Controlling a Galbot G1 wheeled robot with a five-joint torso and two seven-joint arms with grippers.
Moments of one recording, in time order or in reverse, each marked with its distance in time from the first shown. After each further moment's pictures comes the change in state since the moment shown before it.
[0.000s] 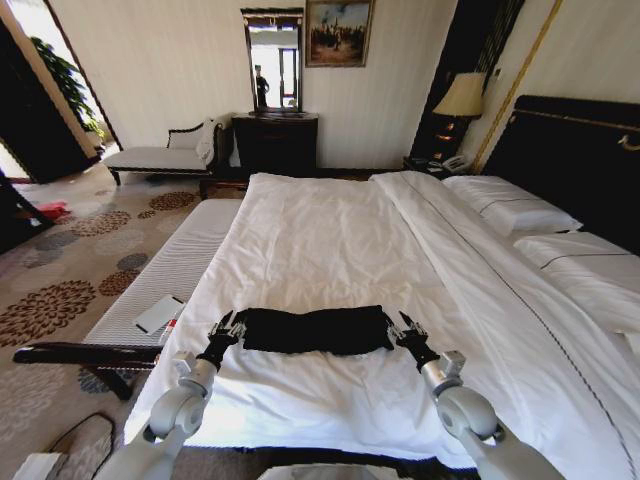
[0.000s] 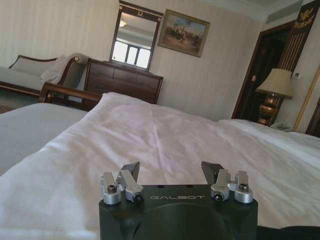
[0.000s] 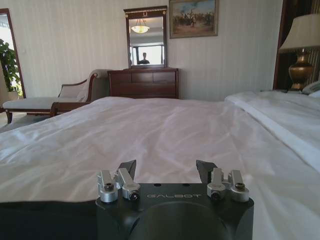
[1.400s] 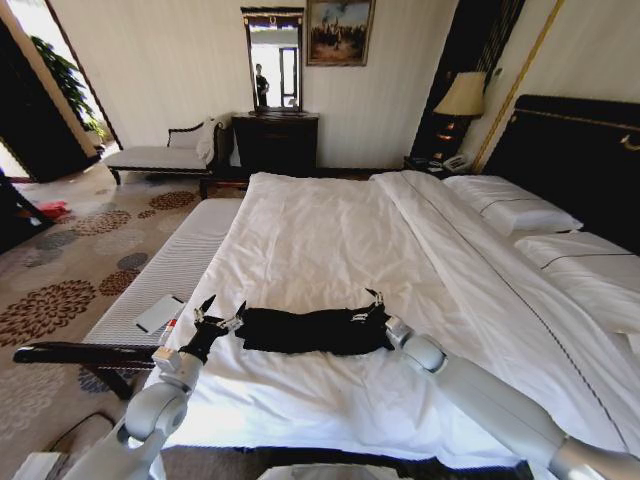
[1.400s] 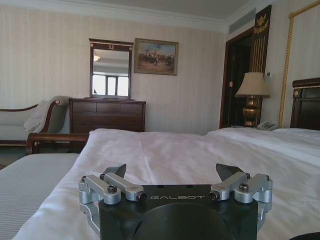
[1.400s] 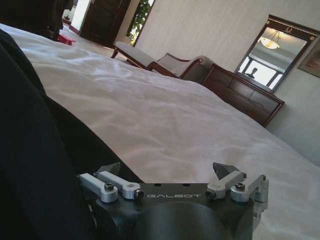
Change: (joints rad) left arm 0.047 0.086 -0.046 -0.097 0.120 -0.049 0.017; right arm 0.600 -0.200 -0.701 -0.316 -0.317 0.062 -0.065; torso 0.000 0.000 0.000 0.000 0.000
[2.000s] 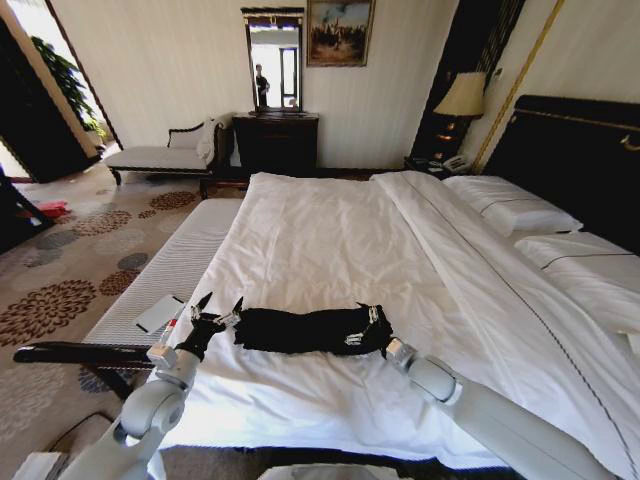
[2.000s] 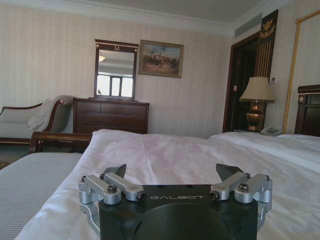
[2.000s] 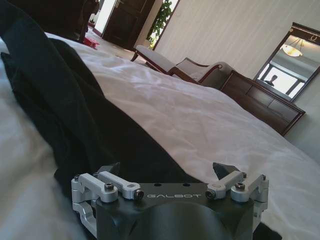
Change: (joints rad) left arm -0.010 -0.006 -0.010 -0.008 -0.028 0.016 -0.010; right arm -0.264 -0.062 0.126 0.188 -0.115 0.000 0.000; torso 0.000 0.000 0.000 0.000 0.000
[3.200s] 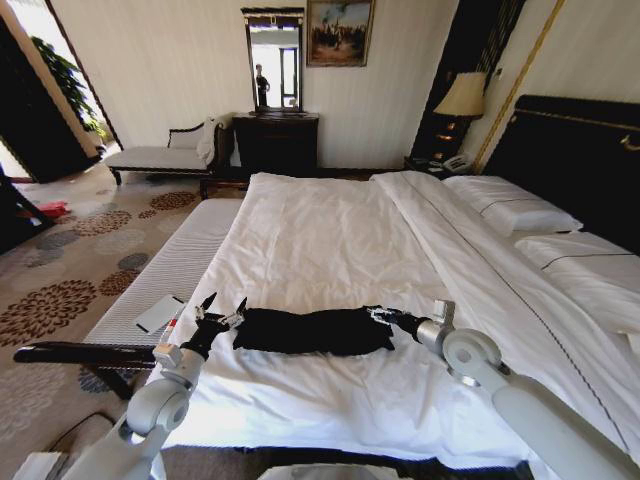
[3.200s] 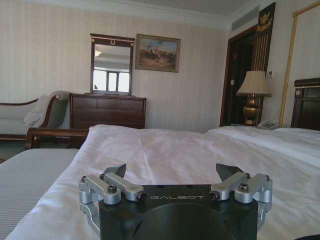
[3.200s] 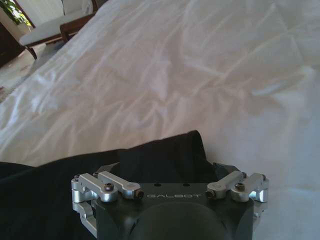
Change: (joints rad) left arm -0.015 0.011 0.029 0.005 0.009 0.018 -0.009; right arm -0.039 0.048 0.390 0.064 1.090 -0.548 0.175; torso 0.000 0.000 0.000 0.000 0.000
